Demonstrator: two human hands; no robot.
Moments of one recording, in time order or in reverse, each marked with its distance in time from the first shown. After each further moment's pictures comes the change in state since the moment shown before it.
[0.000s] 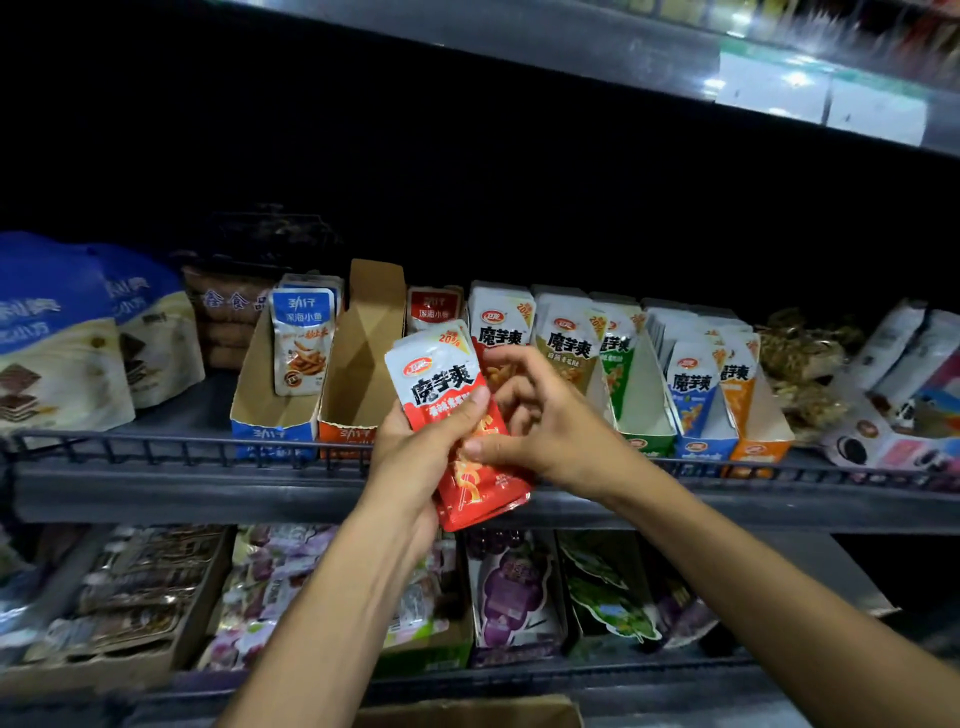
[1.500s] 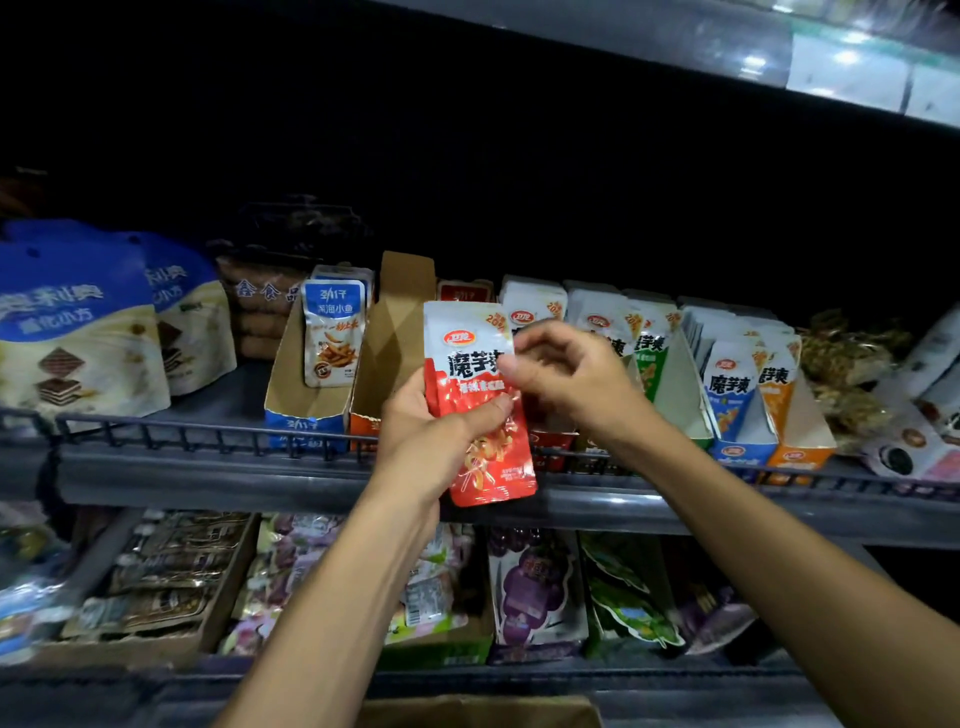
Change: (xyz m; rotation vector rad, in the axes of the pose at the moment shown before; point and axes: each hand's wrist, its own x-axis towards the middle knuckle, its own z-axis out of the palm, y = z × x) left_hand 0.003 0.017 -0.016 0.281 0.033 0.131; right_hand 0.039 0.002 -0.003 0.039 0.214 -0.038
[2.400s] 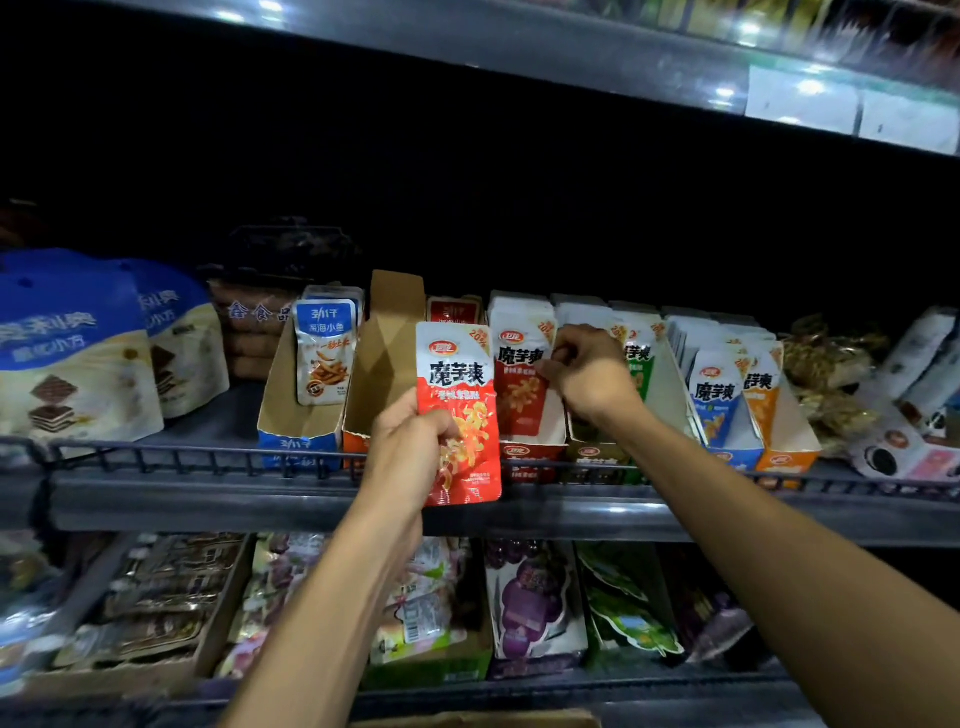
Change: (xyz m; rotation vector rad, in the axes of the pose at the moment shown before) left_hand -0.002 0.006 -0.004 0.108 0.027 -0.051; right_hand 0.046 0.043 -0.022 -0.463 0.305 0.037
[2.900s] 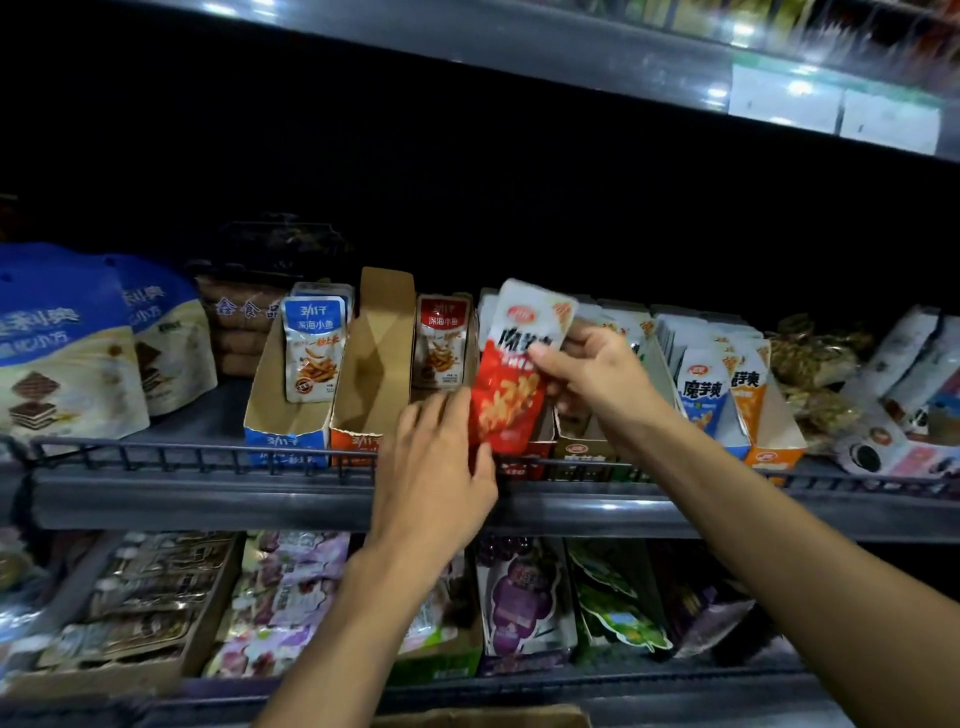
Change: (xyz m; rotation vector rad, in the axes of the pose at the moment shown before) left_hand 0.000 -0.029 0.012 1.187 0.063 0.566; right_hand -0.044 -0.033 -0.035 0.610 -0.195 0.141
